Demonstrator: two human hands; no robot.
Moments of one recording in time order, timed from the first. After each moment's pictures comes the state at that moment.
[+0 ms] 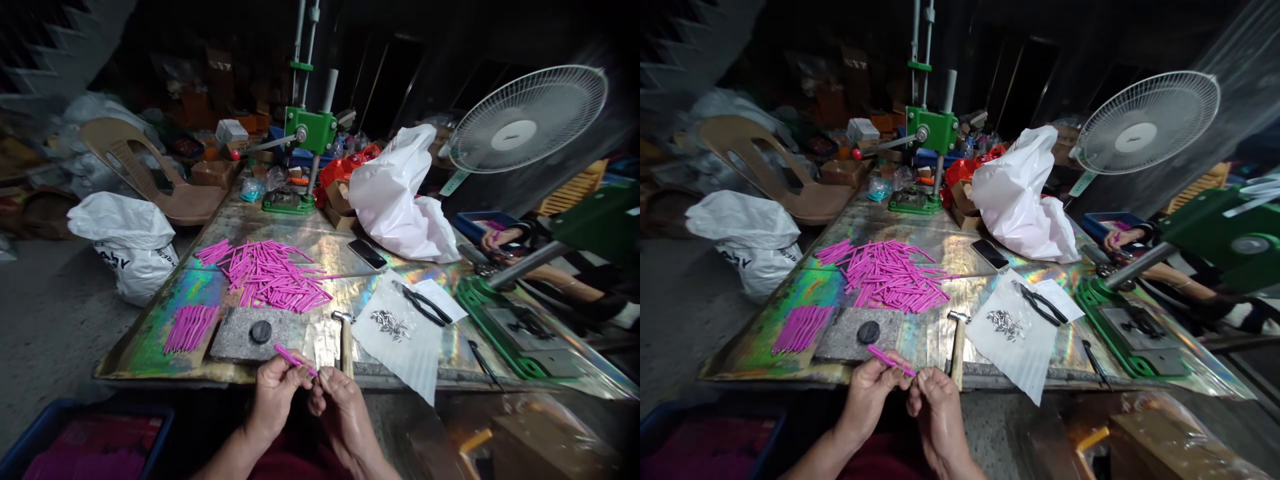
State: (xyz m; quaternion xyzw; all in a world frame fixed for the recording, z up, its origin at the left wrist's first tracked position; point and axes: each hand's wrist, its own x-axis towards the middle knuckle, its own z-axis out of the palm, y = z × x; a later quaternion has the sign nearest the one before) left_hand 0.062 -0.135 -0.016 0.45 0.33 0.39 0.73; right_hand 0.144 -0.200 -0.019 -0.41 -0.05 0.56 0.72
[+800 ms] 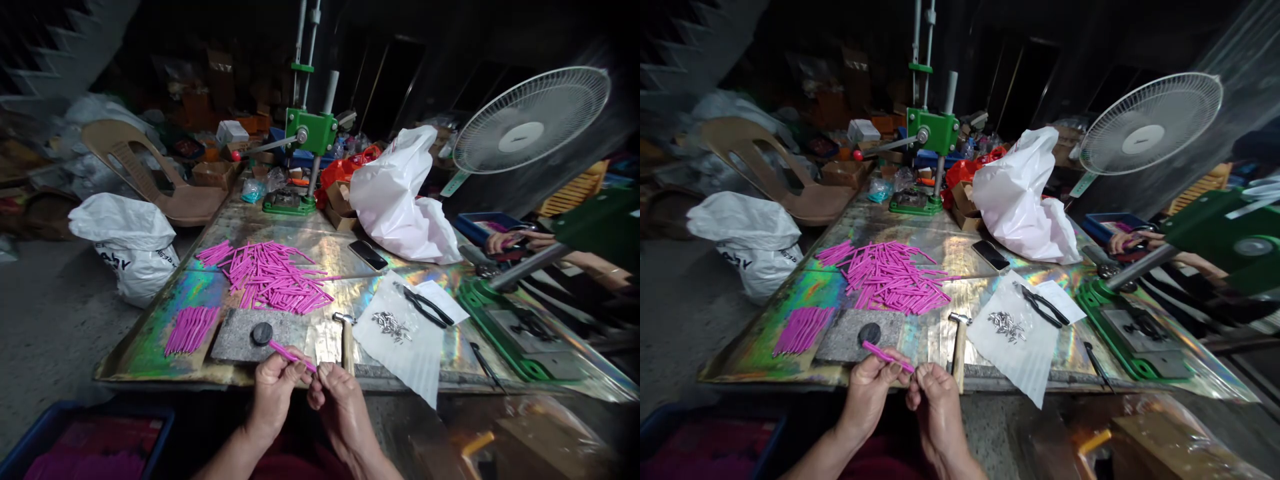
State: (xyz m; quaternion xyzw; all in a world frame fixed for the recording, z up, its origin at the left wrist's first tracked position) left_hand 0.062 -0.131 -0.016 0.44 0.33 0.42 0.72; right_hand 0.143 -0.192 -0.008 -0.43 -0.04 0.54 0.72
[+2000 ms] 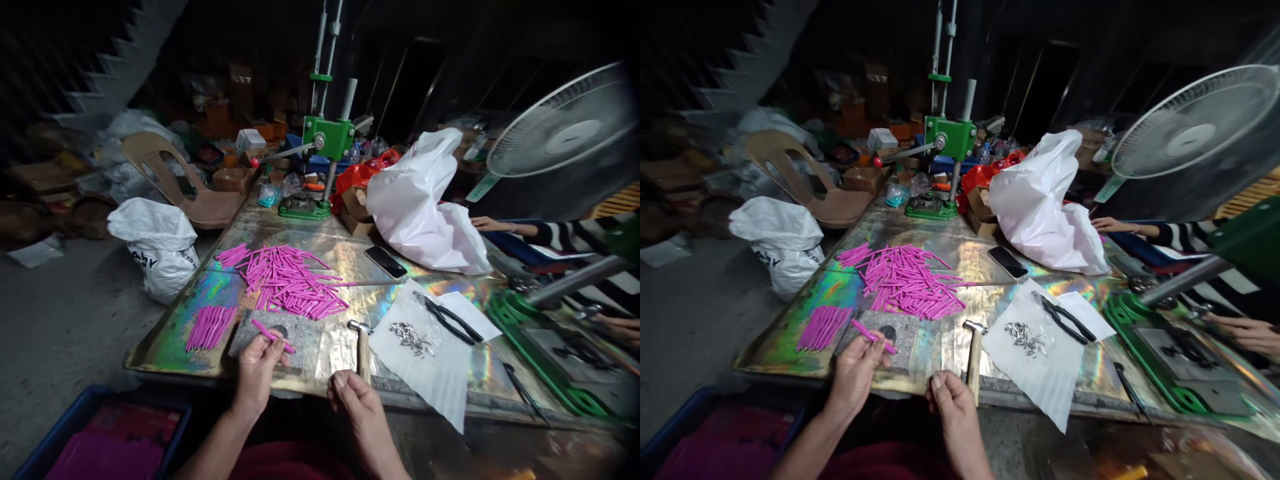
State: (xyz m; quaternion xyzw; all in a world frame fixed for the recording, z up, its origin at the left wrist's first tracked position) left_hand 0.034 -0.093 -0.018 0.43 0.41 0.47 0.65; right_hand 0.156 -0.198 -0.017 -0.56 -0.22 0.49 0.63
